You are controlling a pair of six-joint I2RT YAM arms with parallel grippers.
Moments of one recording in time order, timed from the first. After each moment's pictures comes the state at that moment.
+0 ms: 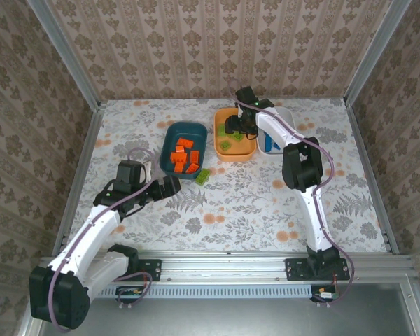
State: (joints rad) left arm -0.31 0.93 0.61 -0.53 0.39 -0.53; right arm 0.33 2.41 2.19 -0.85 -0.07 0.35
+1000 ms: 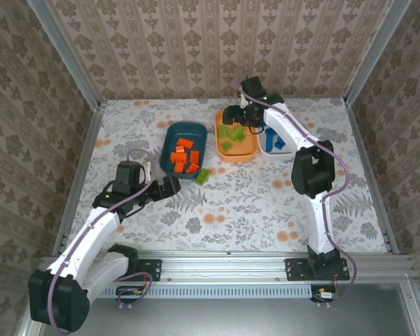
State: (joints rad) left arm -0.31 0.90 0.60 -0.51 0.39 -0.54; right arm 0.33 2.20 2.08 -0.81 -0.15 0.37
